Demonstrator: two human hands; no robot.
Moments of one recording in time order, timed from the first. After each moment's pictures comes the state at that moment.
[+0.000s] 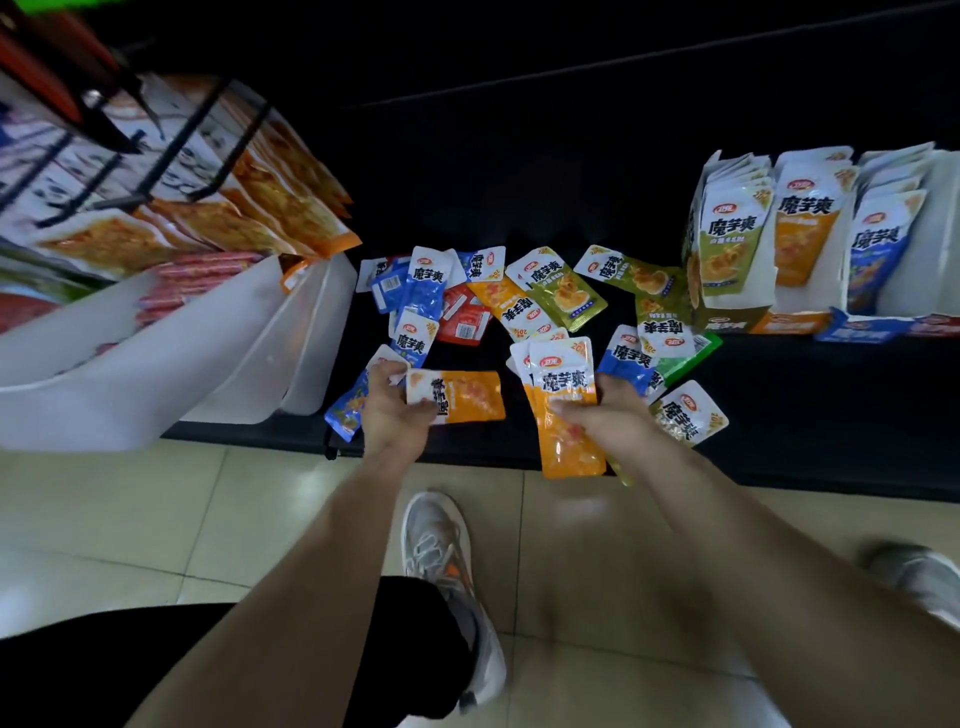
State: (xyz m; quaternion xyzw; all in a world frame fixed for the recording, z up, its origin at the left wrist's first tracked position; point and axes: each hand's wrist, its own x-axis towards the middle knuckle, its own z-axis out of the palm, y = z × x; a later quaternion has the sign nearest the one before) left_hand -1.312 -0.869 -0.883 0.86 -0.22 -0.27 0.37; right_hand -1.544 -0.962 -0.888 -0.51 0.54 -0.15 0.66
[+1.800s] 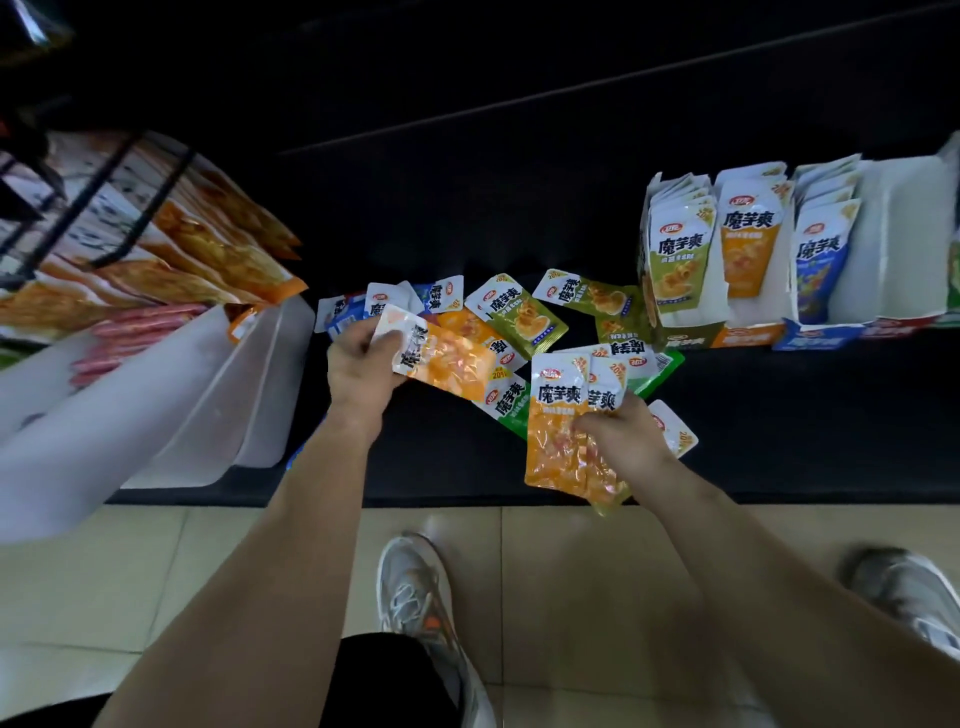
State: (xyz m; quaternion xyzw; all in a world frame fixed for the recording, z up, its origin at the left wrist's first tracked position) left_hand -1.312 -0.958 -0.839 0.77 -0.25 -0.30 0.50; right_hand -1.579 -0.981 -0.889 -0.45 0.58 -0.20 0.65
